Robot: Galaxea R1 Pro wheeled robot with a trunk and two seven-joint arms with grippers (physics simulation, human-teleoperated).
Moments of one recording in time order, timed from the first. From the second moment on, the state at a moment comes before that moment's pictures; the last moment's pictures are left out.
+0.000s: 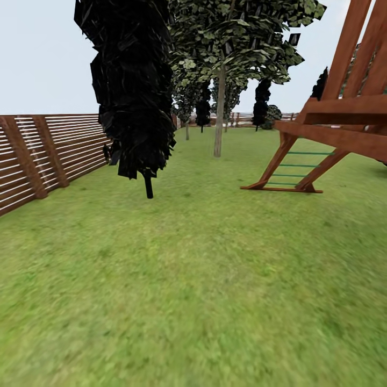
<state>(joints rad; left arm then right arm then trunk) -0.01 0.01 -0.02 -0.04 -0.01 -0.43 0.00 0.00 0.01 -0.01 -0.05 0.01 -0.07 0.00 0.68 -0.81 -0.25</state>
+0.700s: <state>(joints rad) -0.01 0.01 -0.02 -0.04 -0.01 -0.43 0.00 0.00 0.01 -0.01 -0.05 0.01 -0.07 0.00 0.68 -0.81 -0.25</state>
